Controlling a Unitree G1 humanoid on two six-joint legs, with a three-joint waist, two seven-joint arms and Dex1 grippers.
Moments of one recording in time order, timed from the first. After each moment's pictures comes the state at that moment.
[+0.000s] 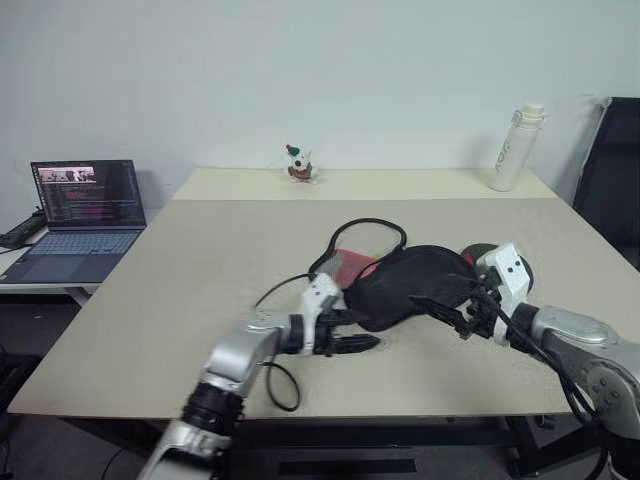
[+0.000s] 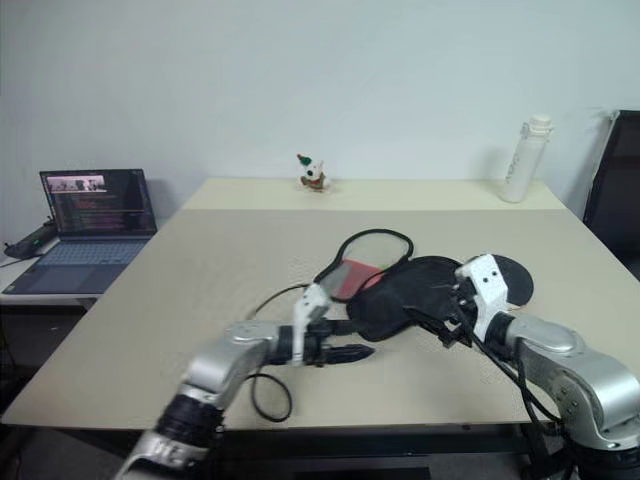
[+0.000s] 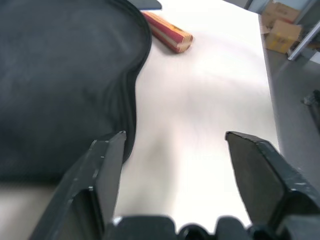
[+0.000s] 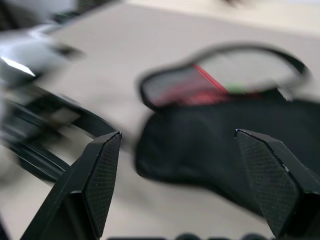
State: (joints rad) left arm -0.55 0.40 -0.15 0.11 -0.28 0.58 -1.07; right arm -0.34 -0.59 -0.20 -0.51 0.68 1.06 0.40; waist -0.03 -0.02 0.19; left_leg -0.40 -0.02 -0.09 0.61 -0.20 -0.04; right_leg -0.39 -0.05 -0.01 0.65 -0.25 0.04
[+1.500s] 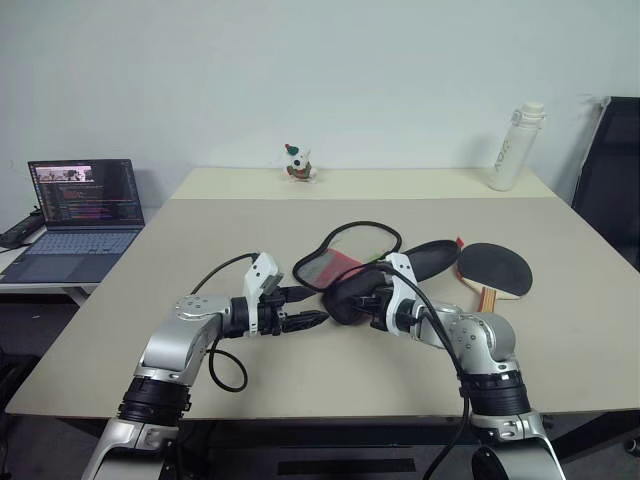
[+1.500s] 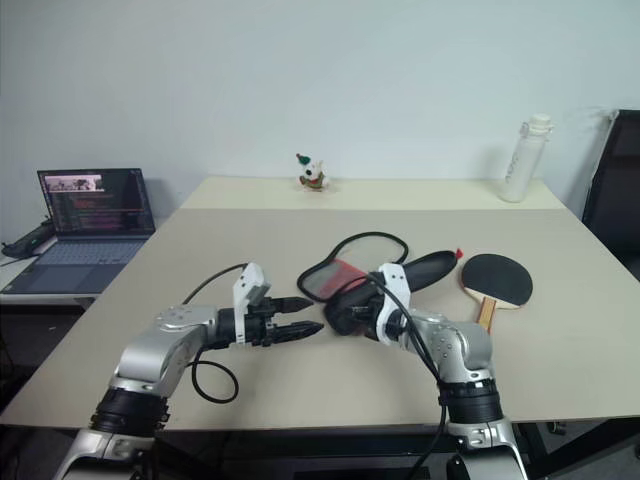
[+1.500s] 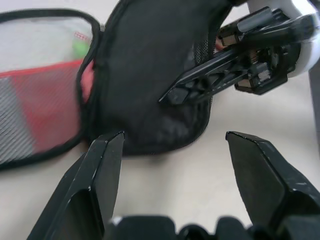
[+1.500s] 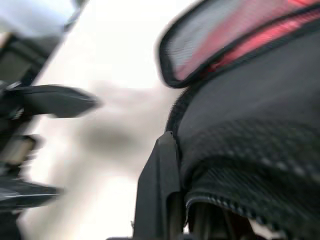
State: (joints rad) left arm -0.55 0.54 -0.03 0.11 -0.34 0.52 -1.09; right arm -0.67 -0.06 -0.05 0.00 0.57 1.15 0.26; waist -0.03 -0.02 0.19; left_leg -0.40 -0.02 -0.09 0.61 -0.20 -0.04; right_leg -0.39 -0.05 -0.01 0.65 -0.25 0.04
